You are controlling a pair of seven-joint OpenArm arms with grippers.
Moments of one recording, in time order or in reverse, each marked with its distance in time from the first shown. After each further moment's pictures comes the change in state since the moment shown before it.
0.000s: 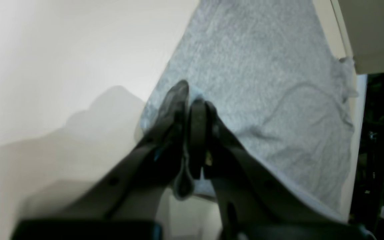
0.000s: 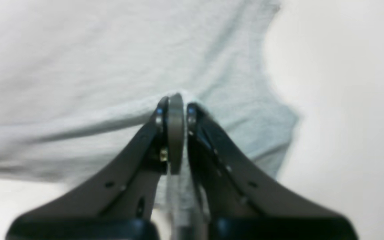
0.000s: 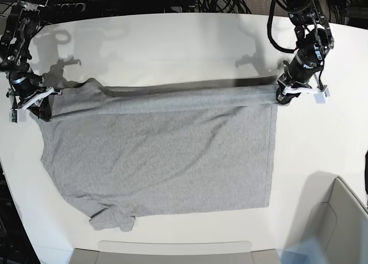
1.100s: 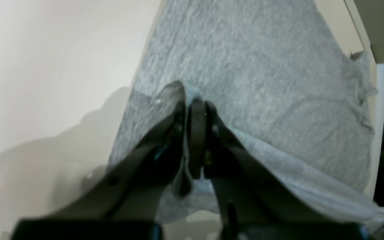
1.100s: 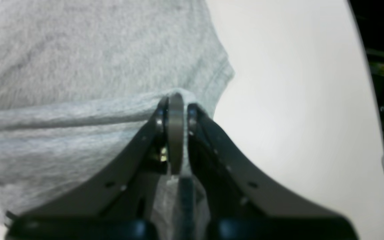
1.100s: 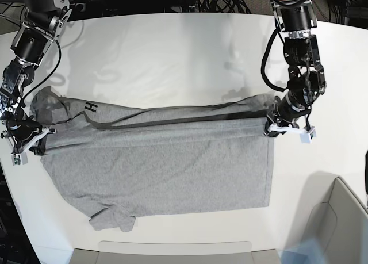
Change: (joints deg) left arm -16.5 -3.2 10.7 -10.4 6.1 5.3 -0.3; right arm 27.4 -1.7 0.4 -23.1 -24.5 9.4 0.9
